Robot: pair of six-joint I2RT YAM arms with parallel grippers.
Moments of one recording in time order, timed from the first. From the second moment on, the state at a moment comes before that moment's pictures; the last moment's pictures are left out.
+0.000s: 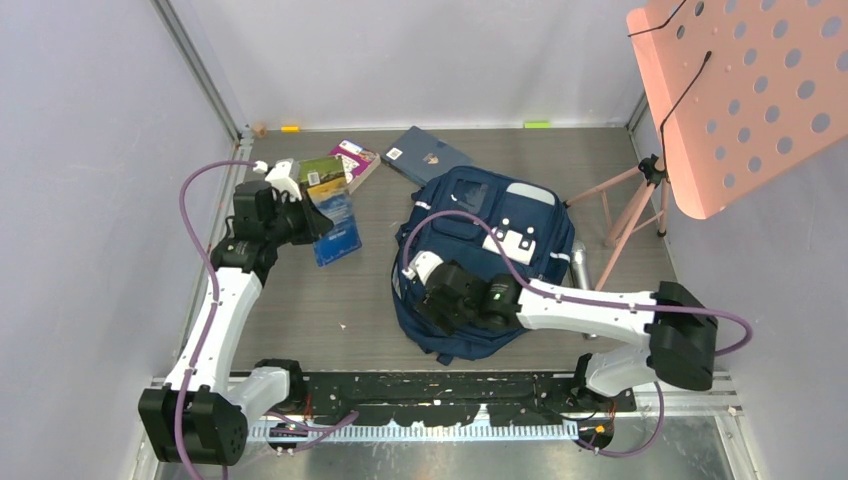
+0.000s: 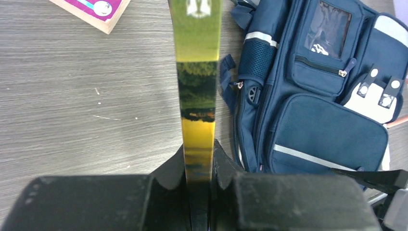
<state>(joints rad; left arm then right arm) -0.05 1.03 0.92 -0.44 0.35 -0.27 1.14 1.35 0.91 -0.48 0.29 0.12</state>
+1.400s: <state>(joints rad) -0.07 1.05 0.89 -0.30 0.96 -0.40 1.13 1.32 1.10 -0.52 0.79 0.00</state>
